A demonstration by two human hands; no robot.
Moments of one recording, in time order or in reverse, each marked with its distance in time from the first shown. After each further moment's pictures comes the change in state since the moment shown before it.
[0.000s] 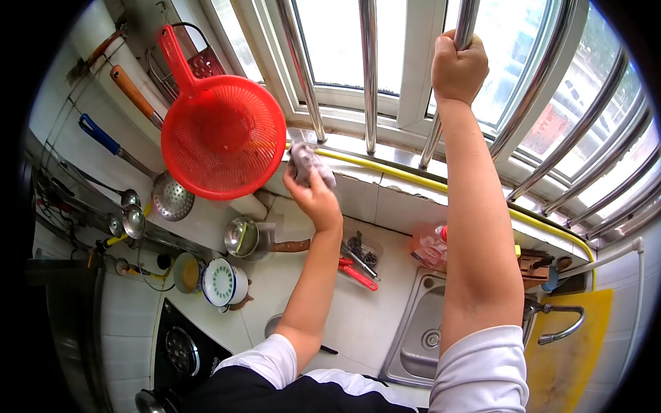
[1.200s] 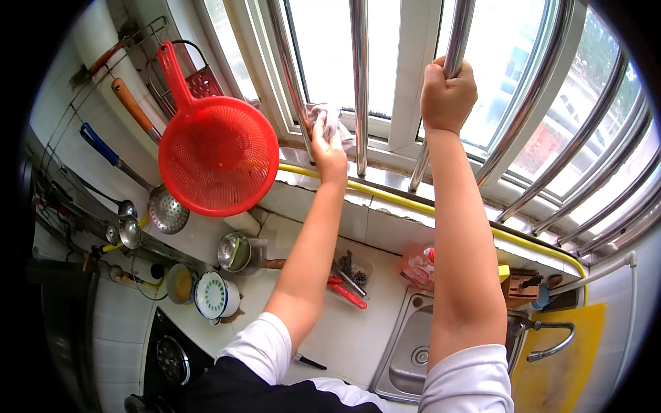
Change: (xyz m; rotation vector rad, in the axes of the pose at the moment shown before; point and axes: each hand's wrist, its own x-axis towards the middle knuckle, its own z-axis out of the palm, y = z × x) left_hand 0.068 -0.048 0.099 0.022 -0.230 0.112; right_hand -0.003 -0.004 -0.004 0.011 -0.046 0.009
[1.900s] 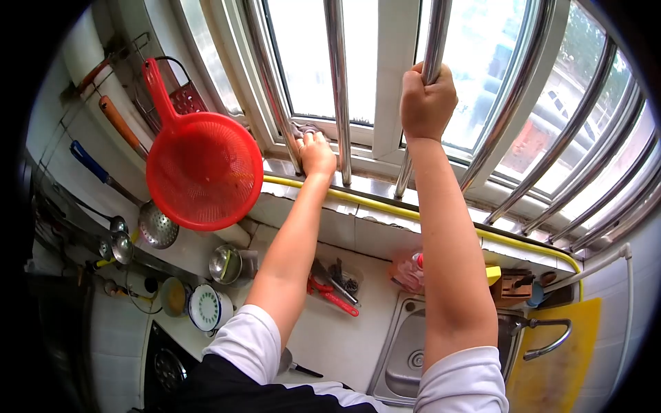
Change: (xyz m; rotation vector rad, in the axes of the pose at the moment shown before) left_hand 0.024 -0.043 0.001 1.277 -0.239 0.182; right_hand 0.001 0.002 0.000 0.070 -0.020 0.051
